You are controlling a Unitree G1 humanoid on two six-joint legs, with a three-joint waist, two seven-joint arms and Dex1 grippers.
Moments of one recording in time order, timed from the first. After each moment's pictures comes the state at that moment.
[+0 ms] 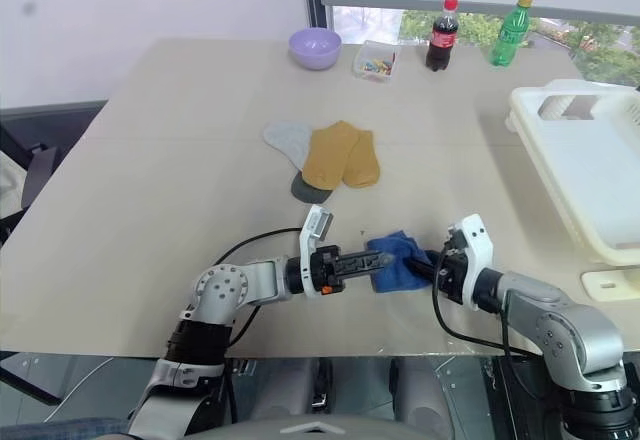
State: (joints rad) left arm -0.32 0.15 -0.04 -0.01 -1.01 1.18 -0.69; right arm 0.00 -0.51 -0.10 -0.47 0.72 1.04 0.55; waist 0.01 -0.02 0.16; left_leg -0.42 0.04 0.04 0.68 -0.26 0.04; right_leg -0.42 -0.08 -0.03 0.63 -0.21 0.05
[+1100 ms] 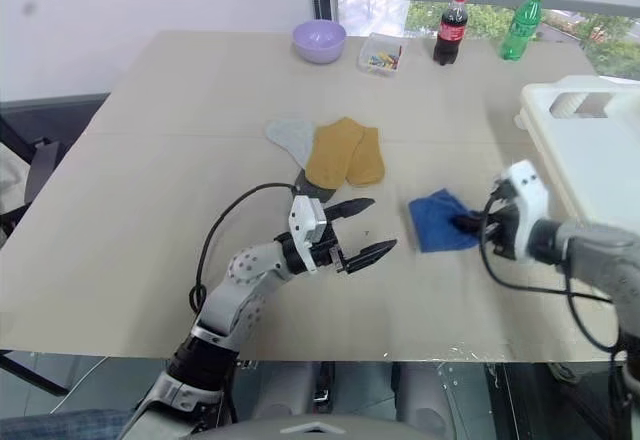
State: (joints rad) left arm -0.26 0.17 -0.28 -0.06 -0.34 0.07 -0.85; right arm -0.25 -0.91 -0.32 -0.41 0.88 1.23 0.61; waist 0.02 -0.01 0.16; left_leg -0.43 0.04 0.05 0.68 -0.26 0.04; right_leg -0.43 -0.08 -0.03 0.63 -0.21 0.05
